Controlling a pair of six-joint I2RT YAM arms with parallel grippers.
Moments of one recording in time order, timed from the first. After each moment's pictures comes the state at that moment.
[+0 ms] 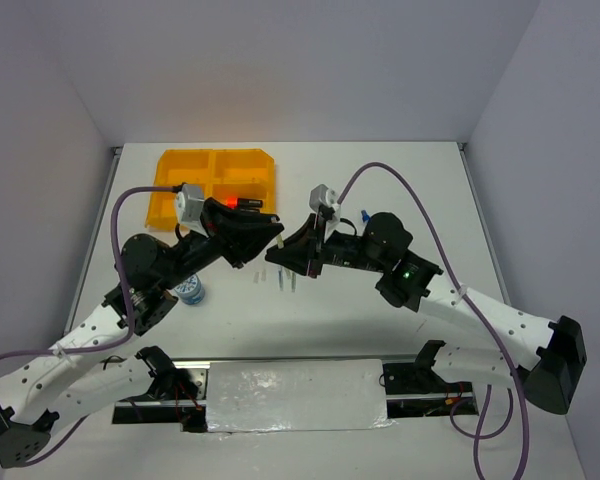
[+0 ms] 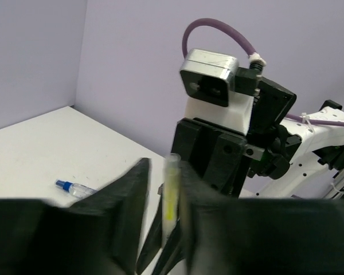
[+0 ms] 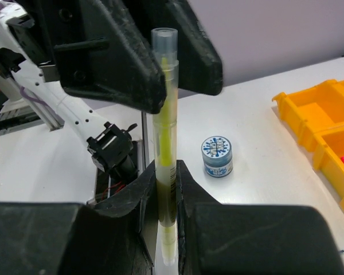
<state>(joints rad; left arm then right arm) -0.74 0.80 0.81 0.36 0.27 -0.44 0.89 1.06 0.87 0.32 -0.51 0.25</state>
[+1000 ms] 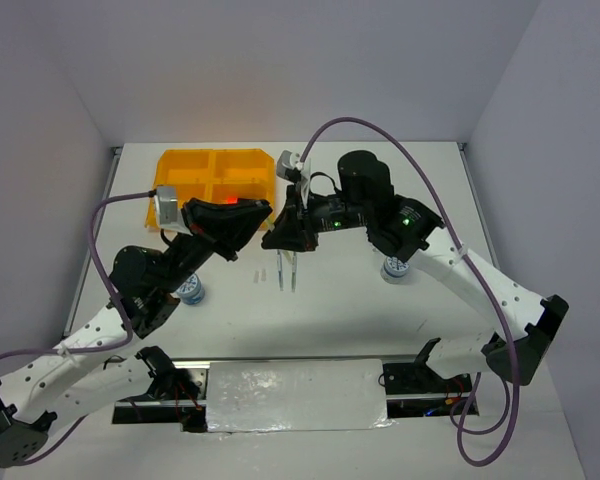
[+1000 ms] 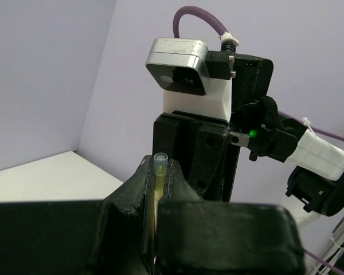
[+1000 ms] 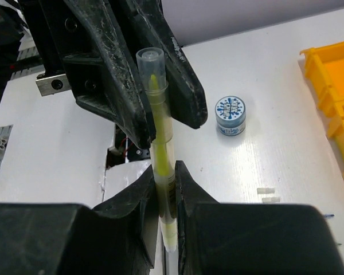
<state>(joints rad) -0.76 0.81 0.70 0.58 0.16 -0.51 0.81 1.31 1.44 -0.37 -0.71 0.07</state>
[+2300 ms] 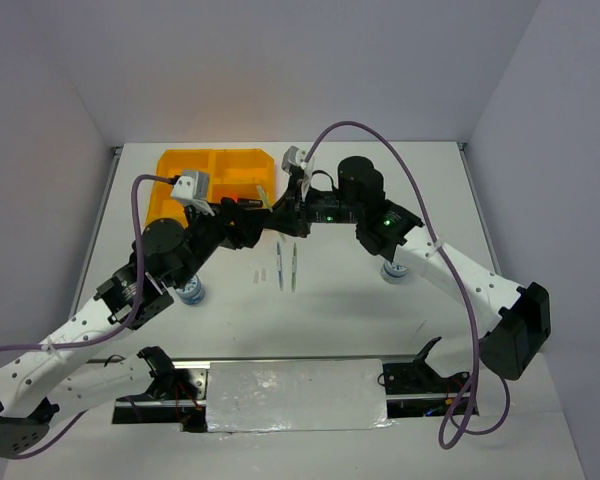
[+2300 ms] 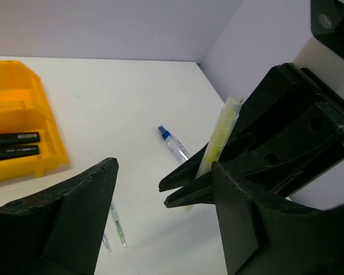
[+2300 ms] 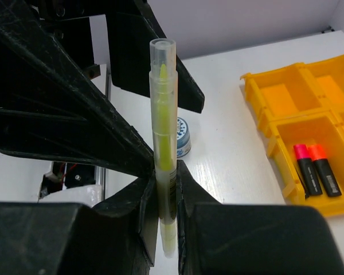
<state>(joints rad) -0.81 0.86 0.98 -0.14 -0.32 -0.46 0.74 1.36 1.25 -0.02 -0.70 0.02</state>
